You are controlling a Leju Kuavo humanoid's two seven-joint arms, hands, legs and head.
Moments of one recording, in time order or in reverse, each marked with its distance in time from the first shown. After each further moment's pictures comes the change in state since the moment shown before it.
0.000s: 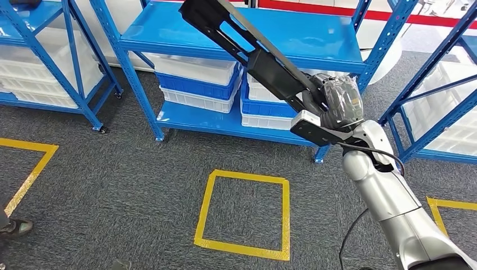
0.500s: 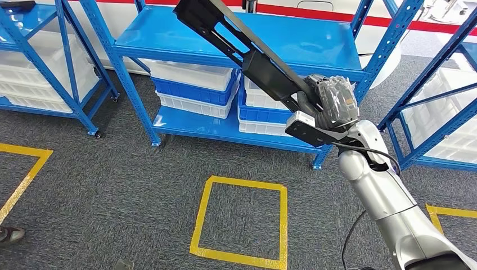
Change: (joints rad) left arm -0.003 -0.001 0.000 0.000 -0.011 0.001 0.015; right arm -0.002 0.015 0.015 0.009 0.000 -0.002 -0.001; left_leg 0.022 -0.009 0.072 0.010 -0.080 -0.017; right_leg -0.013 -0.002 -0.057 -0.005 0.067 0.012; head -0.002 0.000
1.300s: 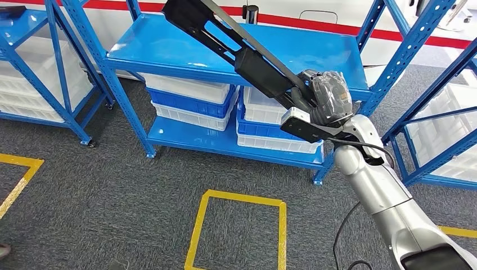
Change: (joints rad) left arm 0.000 0.000 0.005 0.000 0.009 0.019 -0.005; right arm -0.041 0.016 0.032 0.037 -0.021 0.000 -0.011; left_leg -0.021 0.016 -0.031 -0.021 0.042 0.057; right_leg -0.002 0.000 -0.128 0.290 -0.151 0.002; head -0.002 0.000
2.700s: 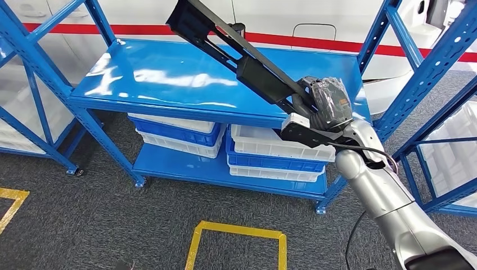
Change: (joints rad) left arm -0.010 0.003 0.000 0.000 -0.031 -0.008 0.026; right arm 0.006 -0.017 0.035 -0.001 -0.013 -0.004 0.006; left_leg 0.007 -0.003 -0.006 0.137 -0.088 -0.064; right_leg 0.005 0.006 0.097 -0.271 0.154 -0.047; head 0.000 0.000
